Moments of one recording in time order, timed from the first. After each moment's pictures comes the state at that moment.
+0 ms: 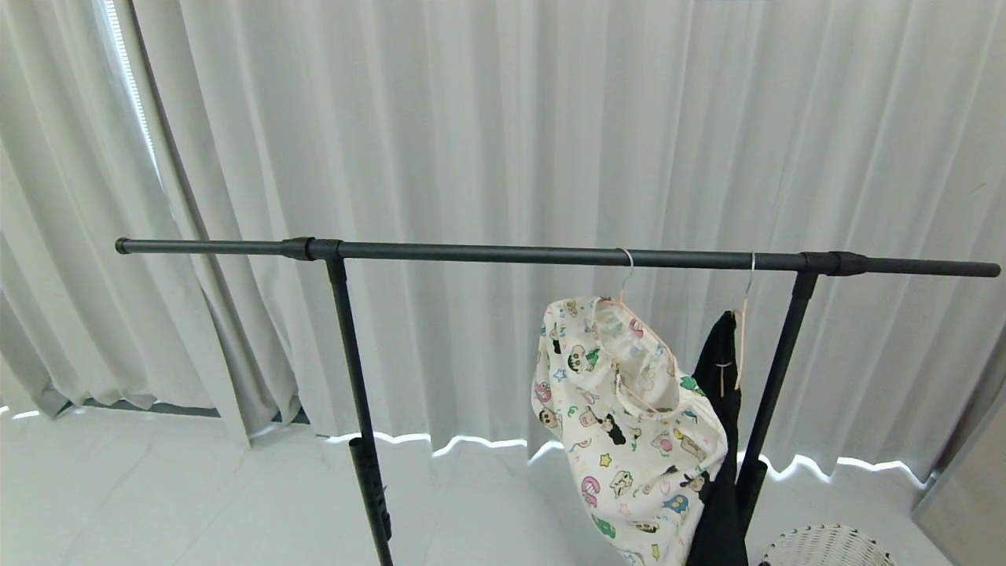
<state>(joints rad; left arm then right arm) -0.09 0.40 0.00 -0.04 0.38 0.27 -0.02 0.44 -0.22 0.23 -0.14 -0.14</state>
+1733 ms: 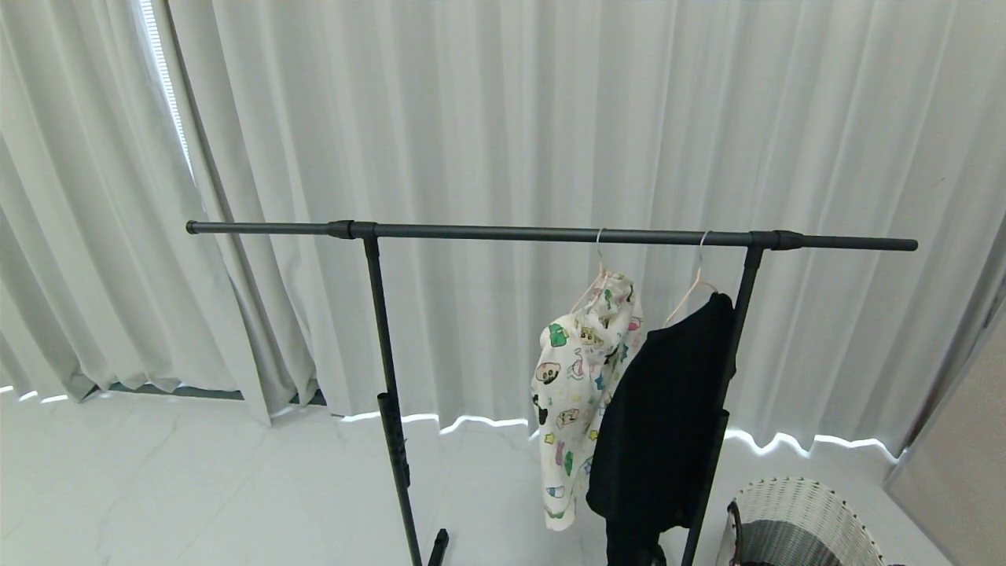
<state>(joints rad) -0.07 0.11 0.00 0.01 0.00 0.05 -0.01 0.02 0.00 -0.03 -0.05 -0.05</state>
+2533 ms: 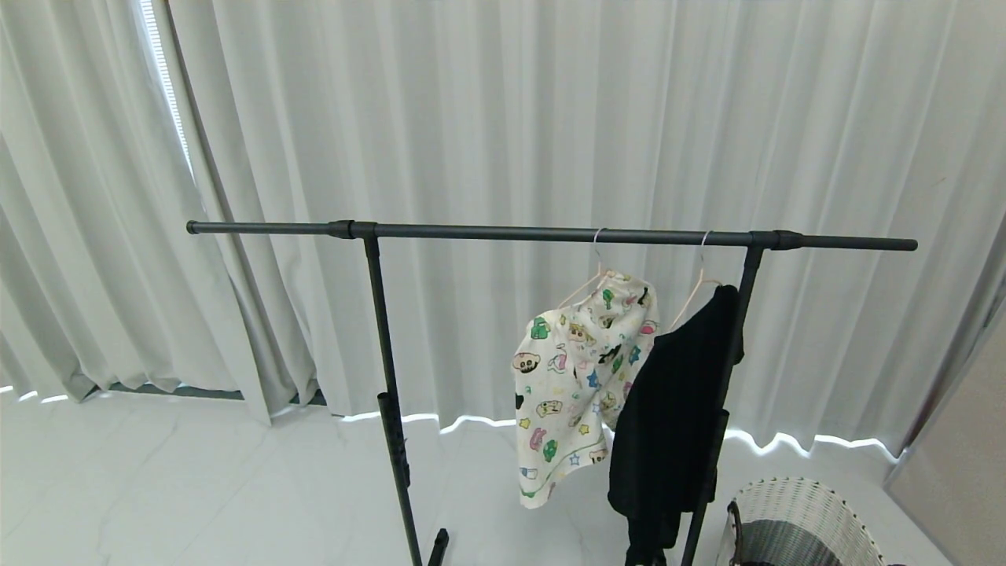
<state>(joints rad) 0.00 0.00 0.00 0.00 0.00 -0.02 0.00 0.00 0.00 -0.01 -0.05 0.01</state>
